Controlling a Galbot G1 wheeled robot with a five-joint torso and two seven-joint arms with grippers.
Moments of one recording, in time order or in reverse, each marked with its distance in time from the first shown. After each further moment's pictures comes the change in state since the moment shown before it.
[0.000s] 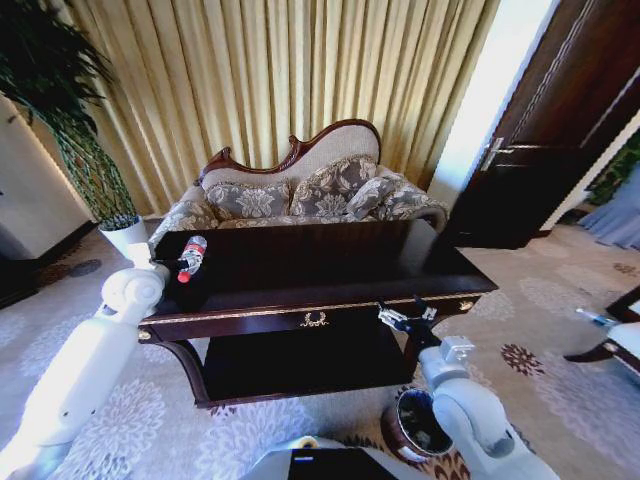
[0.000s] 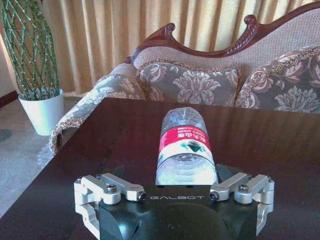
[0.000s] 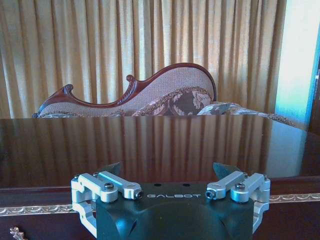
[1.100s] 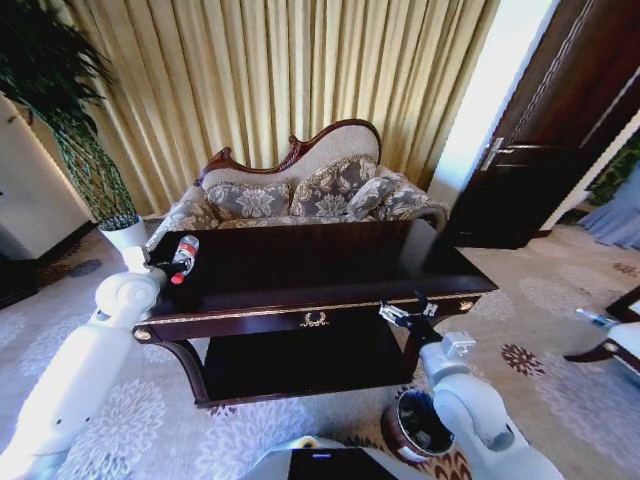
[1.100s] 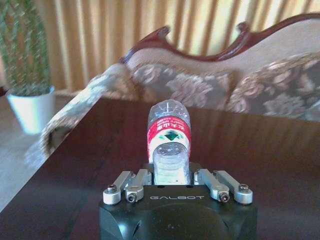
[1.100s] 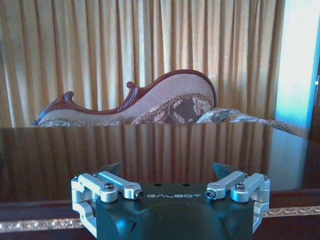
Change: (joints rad) left arm 0.059 0.001 -0.078 -0.041 0.015 -0.006 0.094; right arm 0.023 -0.017 0.003 0.013 0.030 0.008 0.016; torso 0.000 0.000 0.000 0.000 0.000
